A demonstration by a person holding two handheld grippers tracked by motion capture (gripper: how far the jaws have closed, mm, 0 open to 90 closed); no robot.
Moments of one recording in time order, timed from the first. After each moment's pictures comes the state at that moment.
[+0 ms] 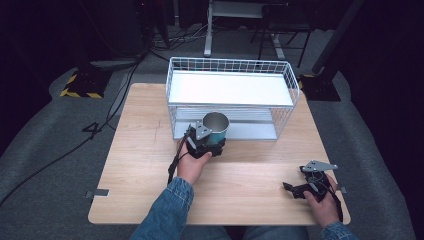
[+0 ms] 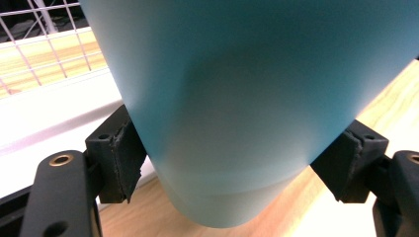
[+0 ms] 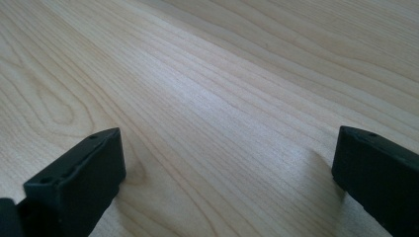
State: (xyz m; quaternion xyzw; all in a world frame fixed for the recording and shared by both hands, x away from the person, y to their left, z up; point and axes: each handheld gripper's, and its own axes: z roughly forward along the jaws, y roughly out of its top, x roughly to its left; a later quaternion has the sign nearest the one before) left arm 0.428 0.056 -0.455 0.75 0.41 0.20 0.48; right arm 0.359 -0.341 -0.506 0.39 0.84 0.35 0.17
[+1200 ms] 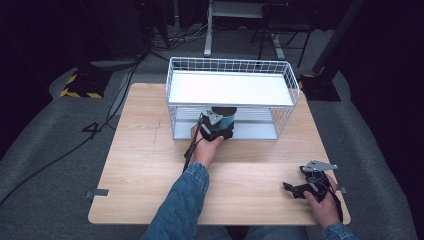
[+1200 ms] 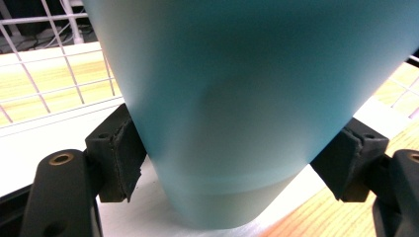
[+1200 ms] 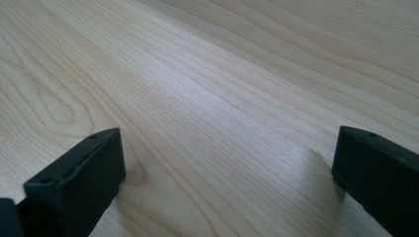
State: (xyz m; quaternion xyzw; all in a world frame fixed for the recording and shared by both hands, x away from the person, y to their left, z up) left arm 0.497 0.018 -0.480 0.71 0.44 0.23 0.49; right arm 0.359 -0.341 -0.506 0.39 0.84 0.35 0.17
